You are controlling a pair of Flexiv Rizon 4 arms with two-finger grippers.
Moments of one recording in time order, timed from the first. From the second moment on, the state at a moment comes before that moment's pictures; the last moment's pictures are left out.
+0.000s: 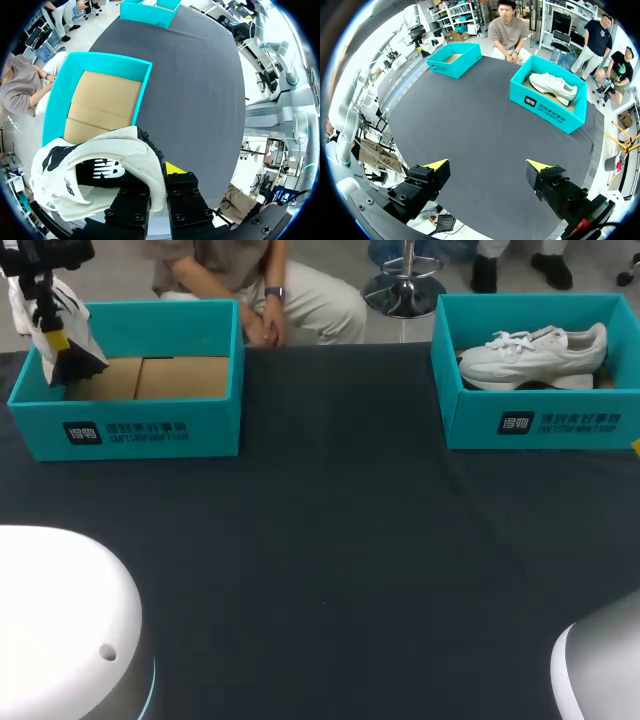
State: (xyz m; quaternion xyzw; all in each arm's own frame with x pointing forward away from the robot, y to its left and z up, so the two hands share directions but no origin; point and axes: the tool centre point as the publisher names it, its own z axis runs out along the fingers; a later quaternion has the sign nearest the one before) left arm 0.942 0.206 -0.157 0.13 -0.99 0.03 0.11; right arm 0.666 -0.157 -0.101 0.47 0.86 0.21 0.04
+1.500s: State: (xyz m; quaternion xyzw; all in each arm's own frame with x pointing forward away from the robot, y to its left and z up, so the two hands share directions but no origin) left arm 0.953 0.247 -0.165 -0.23 -0.97 -0.05 0.07; right arm 0.666 -0.157 -0.101 0.47 0.86 0.21 0.04
